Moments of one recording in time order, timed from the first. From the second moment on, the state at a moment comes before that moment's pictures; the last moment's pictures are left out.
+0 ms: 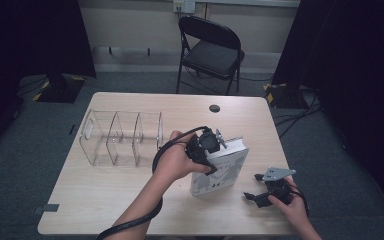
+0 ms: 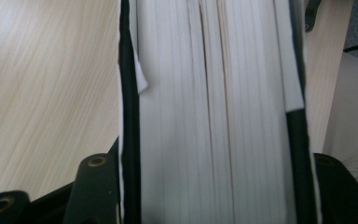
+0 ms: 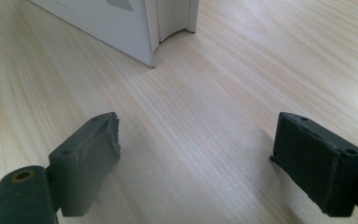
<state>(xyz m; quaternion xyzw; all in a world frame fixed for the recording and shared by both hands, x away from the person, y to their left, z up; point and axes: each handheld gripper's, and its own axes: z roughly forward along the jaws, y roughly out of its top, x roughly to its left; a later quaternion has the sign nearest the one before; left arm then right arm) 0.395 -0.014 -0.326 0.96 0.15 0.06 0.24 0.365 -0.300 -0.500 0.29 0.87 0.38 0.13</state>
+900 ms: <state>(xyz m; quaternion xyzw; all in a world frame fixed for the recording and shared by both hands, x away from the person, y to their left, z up) 0.400 -0.033 -0.324 0.96 0.17 0.04 0.21 0.364 -0.301 -0.500 0.29 0.87 0.38 0.13</state>
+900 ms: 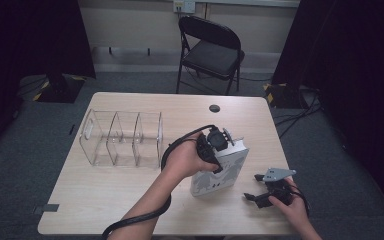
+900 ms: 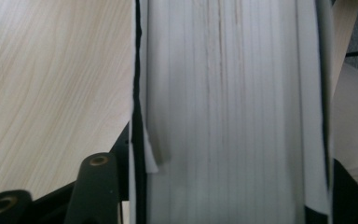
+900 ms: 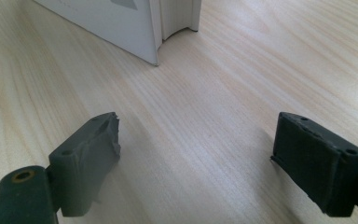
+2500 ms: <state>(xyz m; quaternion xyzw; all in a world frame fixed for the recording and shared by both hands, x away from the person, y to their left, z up) 0.383 -0.021 -0.315 0.95 0.27 0.03 0.14 0.364 -0.301 -0.500 0.28 0.87 0.38 0.12</state>
